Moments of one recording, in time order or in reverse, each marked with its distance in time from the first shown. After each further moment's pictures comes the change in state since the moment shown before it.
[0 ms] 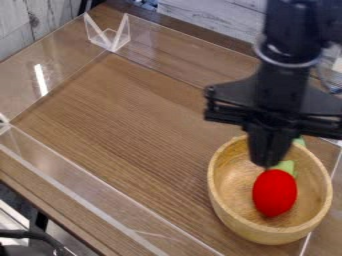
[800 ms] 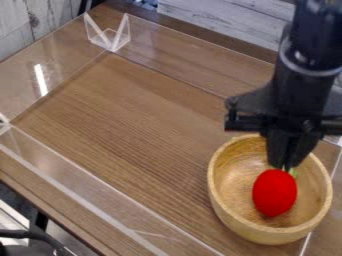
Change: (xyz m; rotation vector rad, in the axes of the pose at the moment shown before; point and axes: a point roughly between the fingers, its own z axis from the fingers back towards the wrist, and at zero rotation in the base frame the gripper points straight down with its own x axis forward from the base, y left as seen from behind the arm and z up) arm 0.016 -0.009 -0.016 -0.019 -0.016 0.178
